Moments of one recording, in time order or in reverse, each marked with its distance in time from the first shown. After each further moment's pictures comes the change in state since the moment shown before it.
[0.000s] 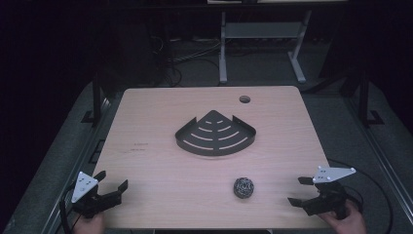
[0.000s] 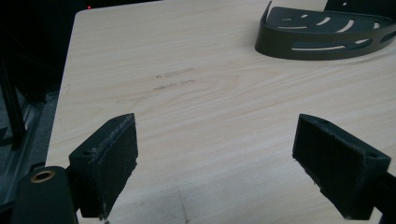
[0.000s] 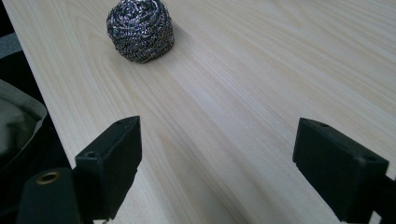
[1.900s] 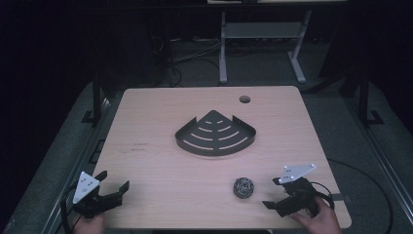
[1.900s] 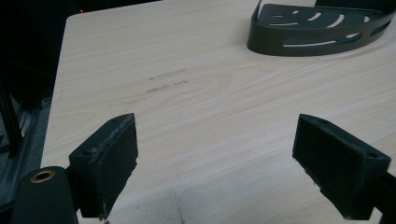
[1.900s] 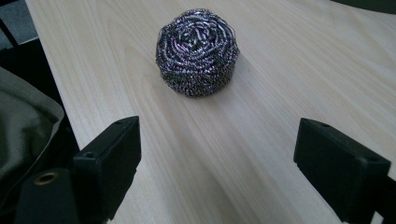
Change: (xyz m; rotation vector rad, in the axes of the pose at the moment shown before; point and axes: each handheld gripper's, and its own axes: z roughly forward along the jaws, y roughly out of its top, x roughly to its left) left arm -0.003 0.001 0.000 0.010 -0.006 0.034; right arm 0.043 0.047 0.045 0.112 0.048 -0.089
